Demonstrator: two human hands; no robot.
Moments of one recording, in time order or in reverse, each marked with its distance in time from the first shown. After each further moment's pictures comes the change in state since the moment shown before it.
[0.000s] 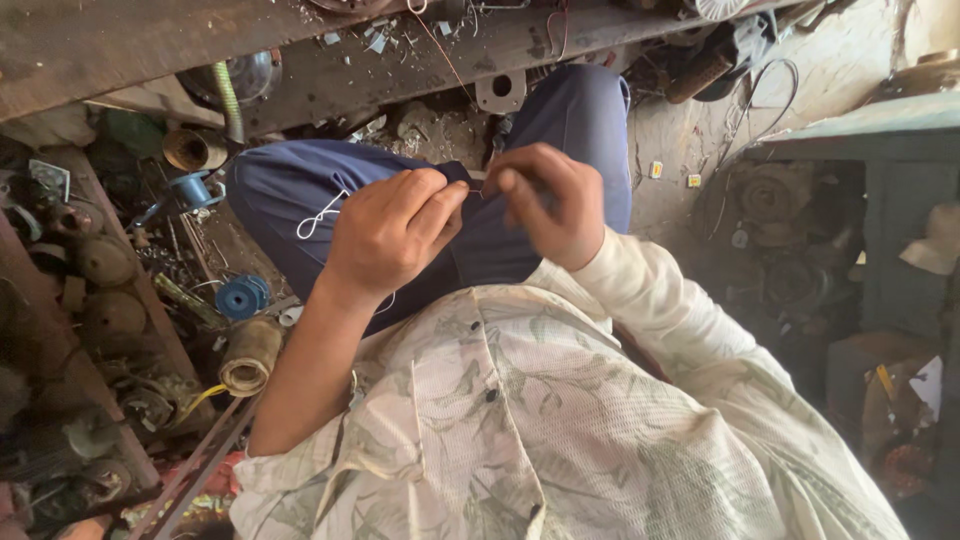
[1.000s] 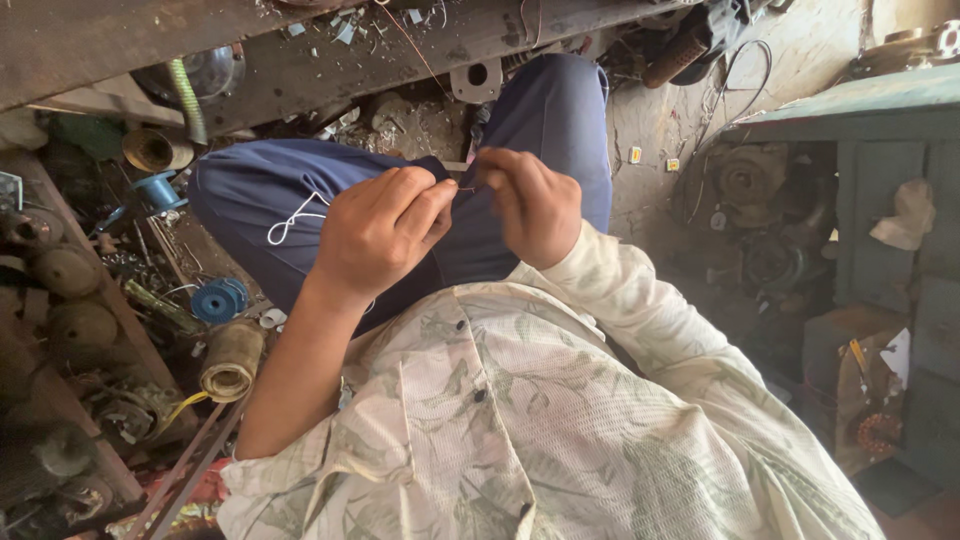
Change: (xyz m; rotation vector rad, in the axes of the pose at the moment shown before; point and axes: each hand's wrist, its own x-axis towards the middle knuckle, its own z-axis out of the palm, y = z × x) left_hand 0.004 0.001 0.013 -0.033 0.008 -0.022; right_hand -0.009 0.023 0.004 -0.306 0.077 -0.094
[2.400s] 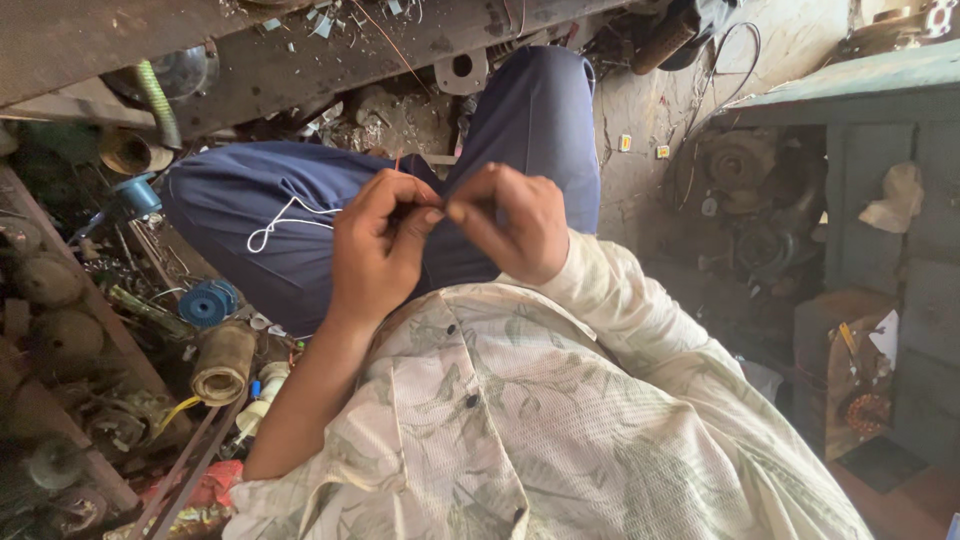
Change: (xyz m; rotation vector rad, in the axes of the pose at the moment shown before) left_hand -0.017 0.025 0.022 -0.699 0.089 -0.637; right_hand 0.000 -0.021 -0.012 0.109 -0.160 -0.110
